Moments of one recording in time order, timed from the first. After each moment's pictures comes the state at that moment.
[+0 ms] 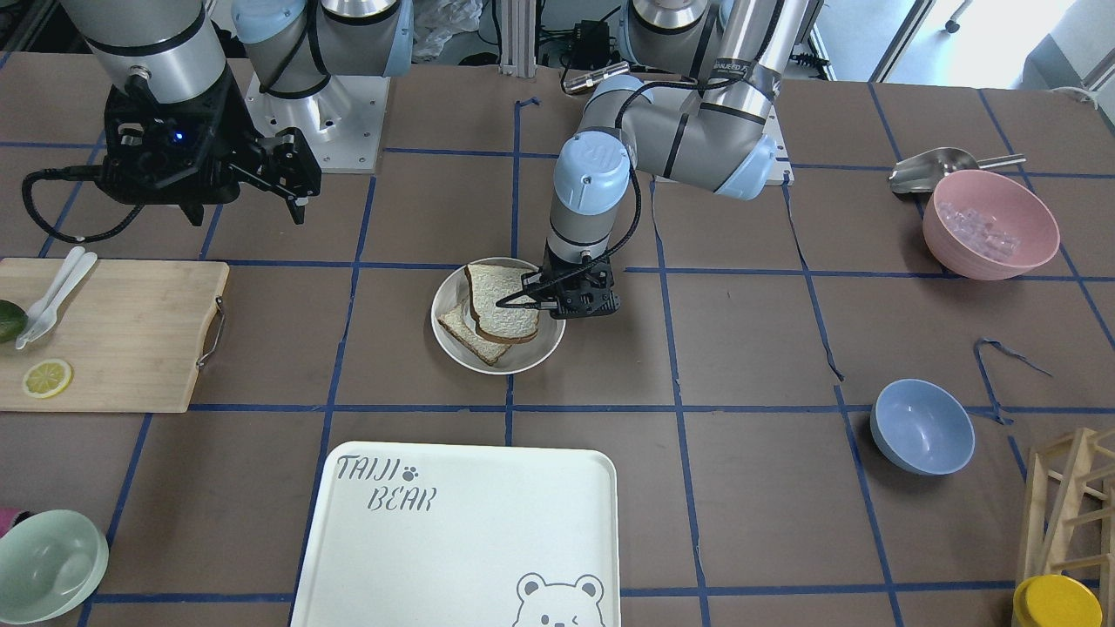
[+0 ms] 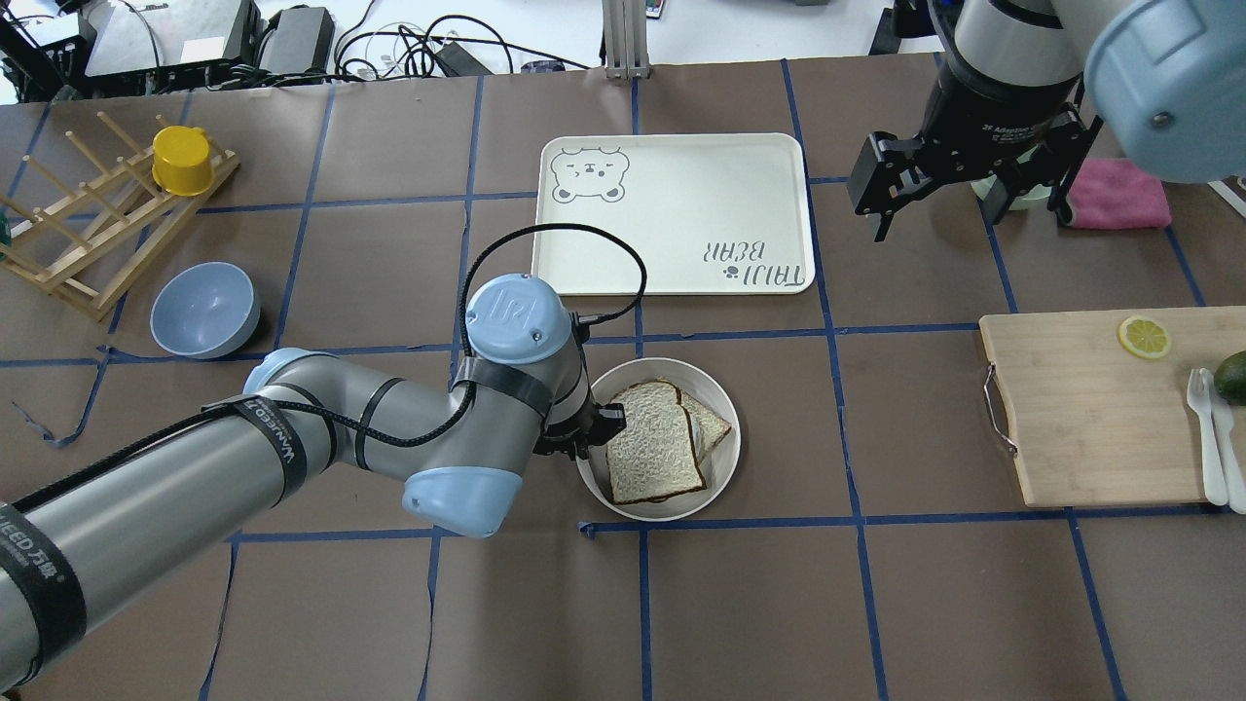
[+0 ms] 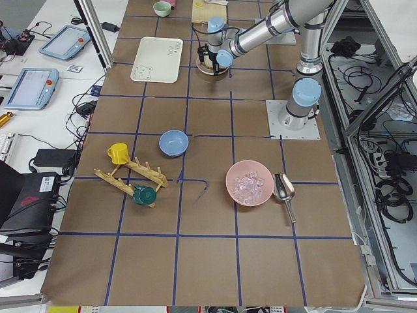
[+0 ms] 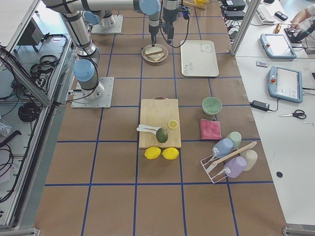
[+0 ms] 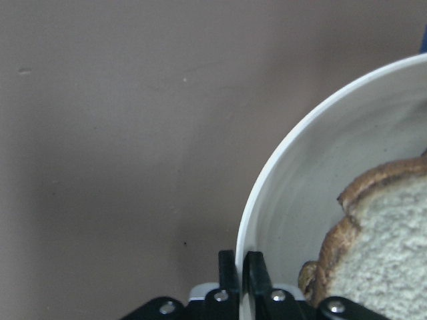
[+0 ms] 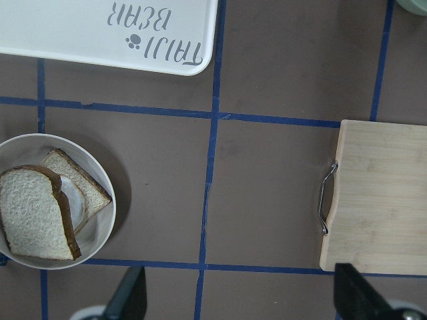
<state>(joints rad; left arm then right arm) -1.92 -1.85 -2.10 -0.78 1.52 -0.49 1.58 -1.57 1.56 -1.54 -1.62 -0.07</state>
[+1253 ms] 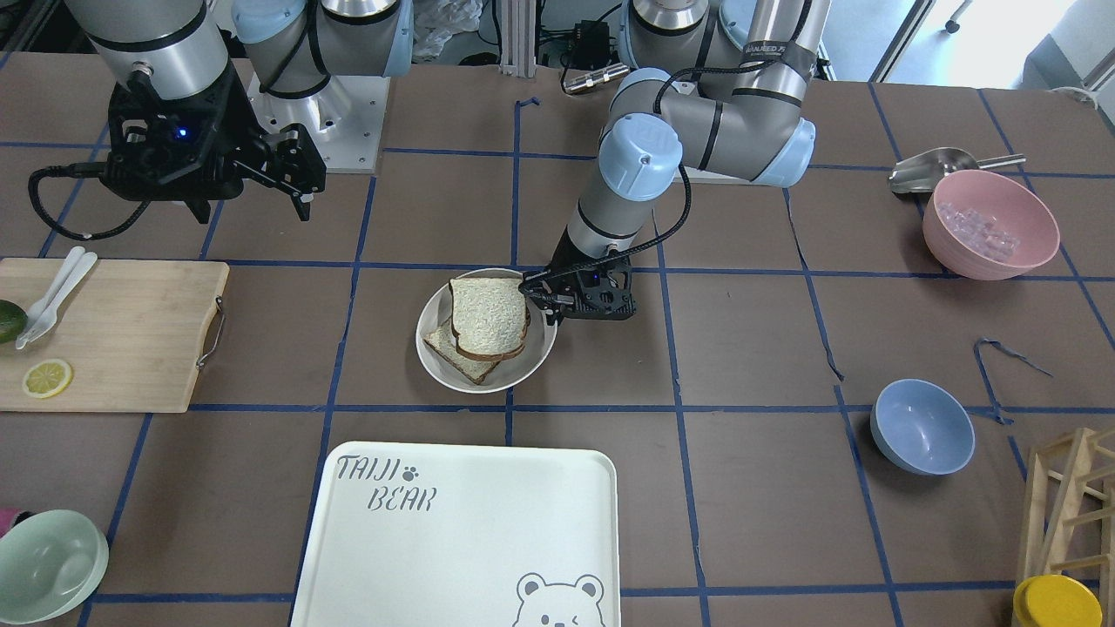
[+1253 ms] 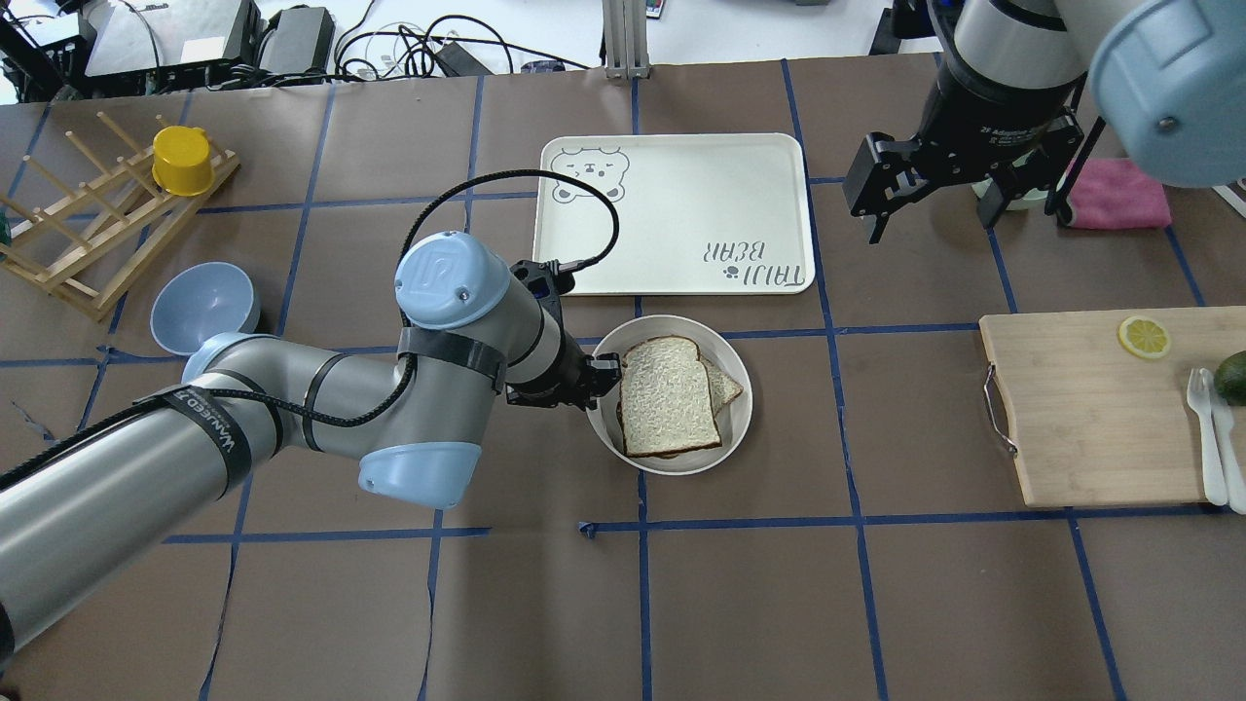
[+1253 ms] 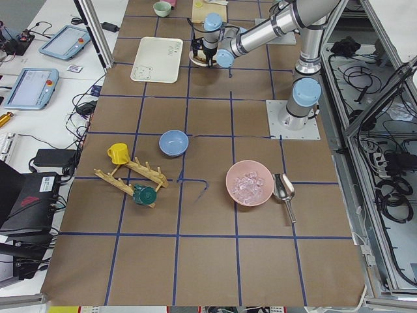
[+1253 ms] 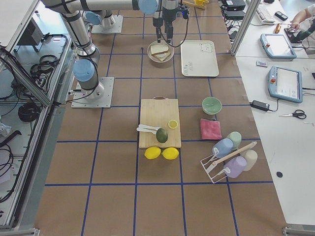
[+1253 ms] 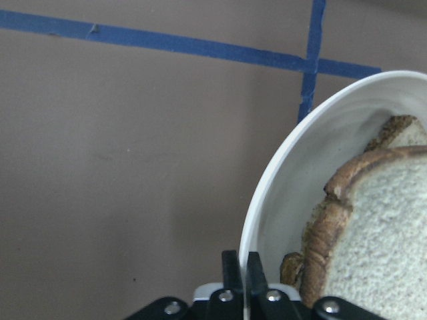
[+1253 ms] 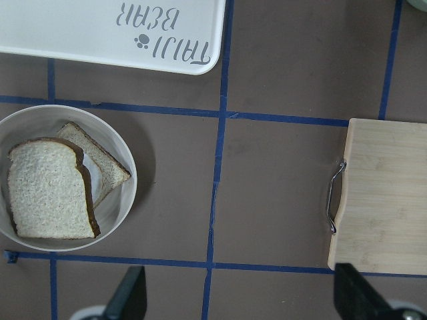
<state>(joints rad) -1.82 -1.79 -2.09 -0.72 1.34 -0.38 1.58 -1.58 1.56 -1.54 -1.60 -0.07</state>
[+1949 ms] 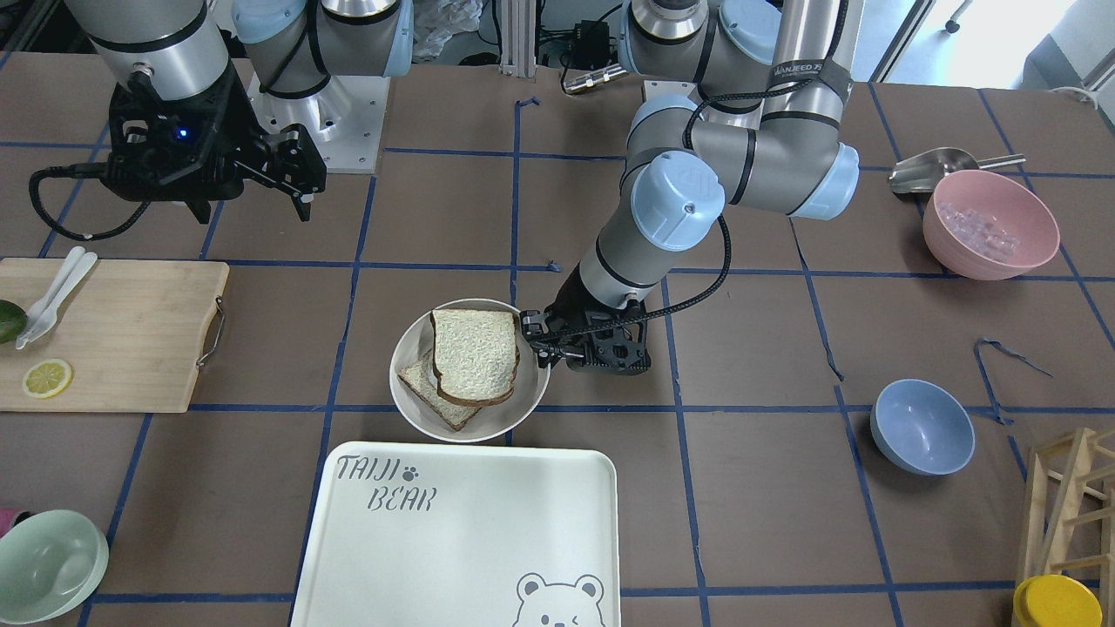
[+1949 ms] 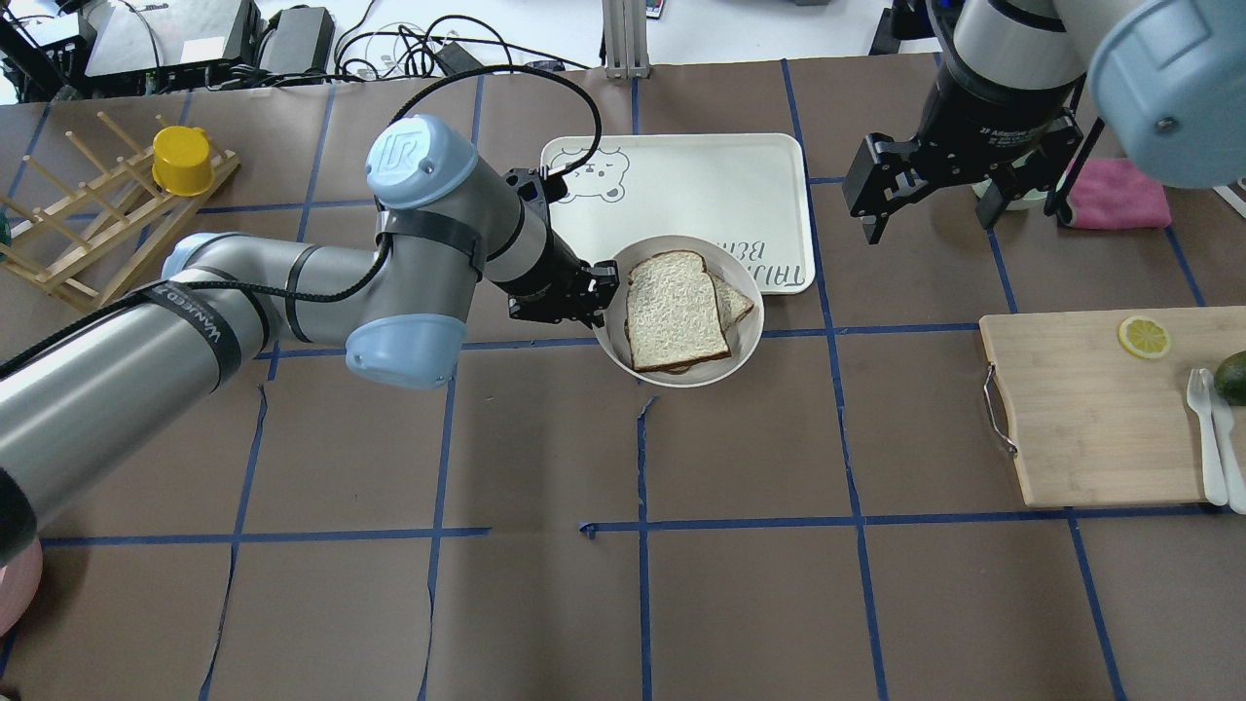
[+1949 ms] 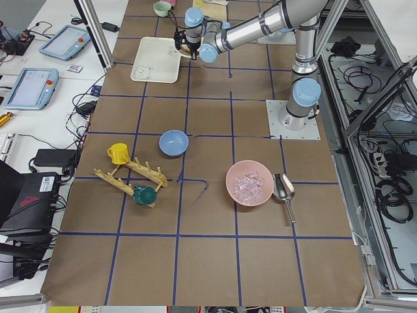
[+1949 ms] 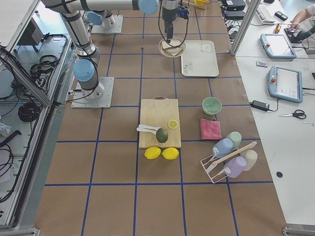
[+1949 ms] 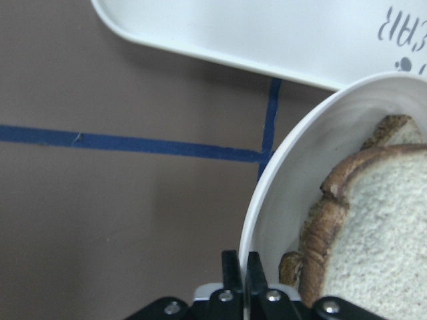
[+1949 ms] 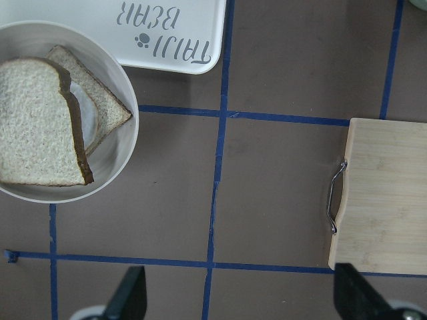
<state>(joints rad) -1.77 -1.89 -1.82 -0.87 1.25 -0.31 1.58 -1.57 1.56 -1.54 -1.60 -0.07</state>
